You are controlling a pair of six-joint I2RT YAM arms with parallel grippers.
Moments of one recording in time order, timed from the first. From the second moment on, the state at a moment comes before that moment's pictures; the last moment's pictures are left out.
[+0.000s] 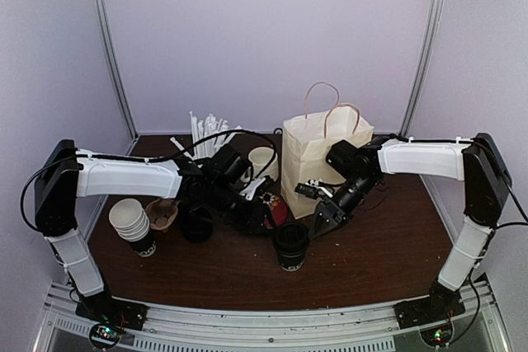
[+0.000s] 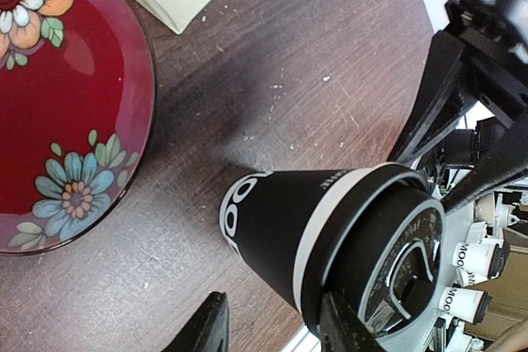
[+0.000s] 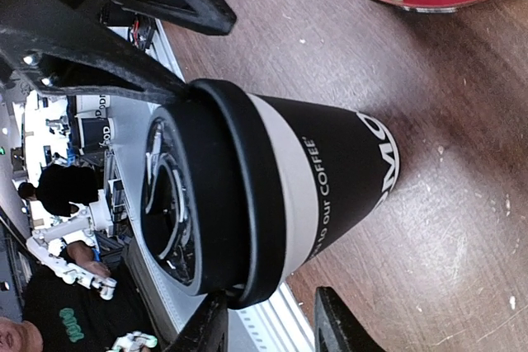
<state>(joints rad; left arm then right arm) -0.93 1.77 1.22 -0.39 0.45 -0.57 0.63 1.76 1.24 -0.93 -0.84 -0.06</state>
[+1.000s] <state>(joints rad) -1.07 1.65 1.18 -0.38 0.18 -0.33 0.64 1.69 1.29 -1.00 -0.71 -0.16</state>
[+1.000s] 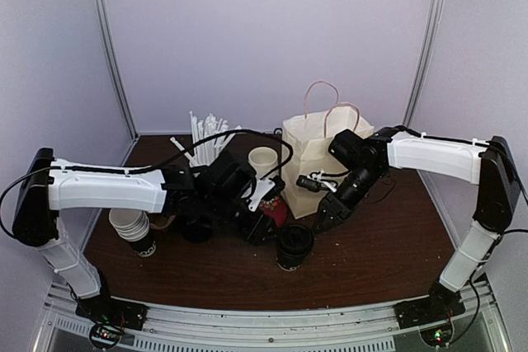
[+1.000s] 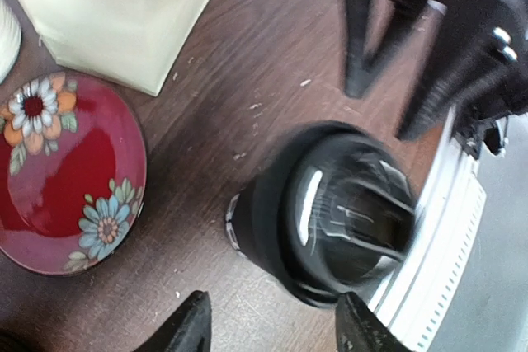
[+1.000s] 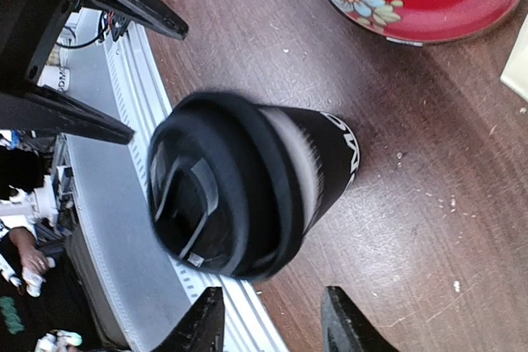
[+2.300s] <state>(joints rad) -1.00 1.77 1.24 -0.27 0.36 -0.36 0.78 1.68 1.29 -0.99 -0.41 -0.30</state>
